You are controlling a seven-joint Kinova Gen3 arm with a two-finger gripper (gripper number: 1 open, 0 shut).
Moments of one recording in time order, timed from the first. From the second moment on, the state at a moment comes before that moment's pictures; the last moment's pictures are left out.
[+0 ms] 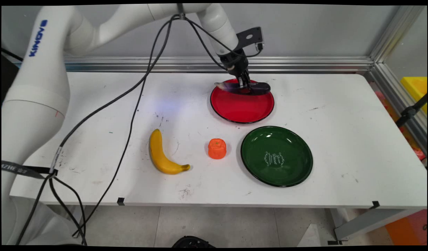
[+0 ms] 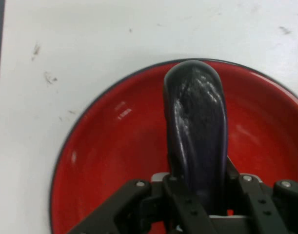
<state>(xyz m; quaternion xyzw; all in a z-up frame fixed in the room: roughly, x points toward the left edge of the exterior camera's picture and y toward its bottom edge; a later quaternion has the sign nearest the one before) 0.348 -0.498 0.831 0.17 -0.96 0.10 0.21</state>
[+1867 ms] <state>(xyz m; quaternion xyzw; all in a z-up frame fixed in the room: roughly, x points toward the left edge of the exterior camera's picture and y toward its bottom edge) 0.422 -0.330 0.825 0.17 -0.96 0.07 0.19</state>
